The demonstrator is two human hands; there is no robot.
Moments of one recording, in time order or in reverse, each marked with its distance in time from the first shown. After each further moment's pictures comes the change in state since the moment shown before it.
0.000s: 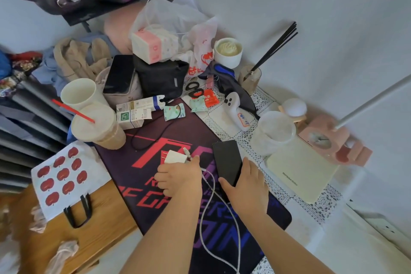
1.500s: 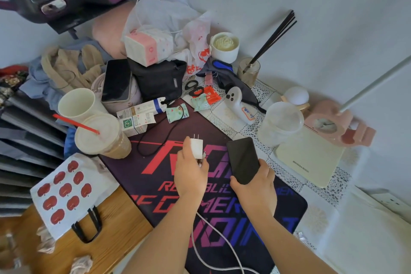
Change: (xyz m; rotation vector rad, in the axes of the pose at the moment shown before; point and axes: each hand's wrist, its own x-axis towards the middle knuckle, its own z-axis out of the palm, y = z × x) left_hand 0.034 -0.020 -0.015 0.128 -0.161 0.899; right_hand -0.017 -0.019 0.023 0.336 0.150 0.273
